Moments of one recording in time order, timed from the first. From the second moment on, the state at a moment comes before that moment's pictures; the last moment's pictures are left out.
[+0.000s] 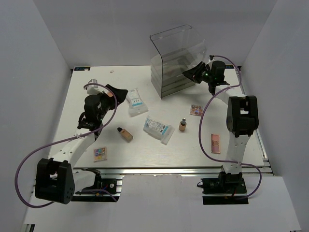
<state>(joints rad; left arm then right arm) -0.19 1.17 0.67 0.36 0.11 -0.80 0.10 2.09 1.48 0.35 -0.61 0.90</state>
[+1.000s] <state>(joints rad) -0.38 1.41 0.78 0.54 0.10 -0.74 0.08 2.09 1.42 0.47 -0.61 1.01</state>
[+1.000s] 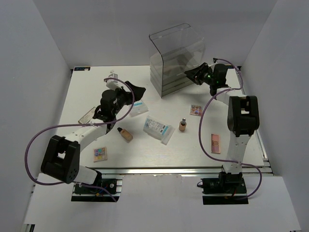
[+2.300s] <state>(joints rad) -0.47 1.52 0.92 0.49 0.10 -0.72 0.07 2.24 1.47 0.76 -0.70 1.25</state>
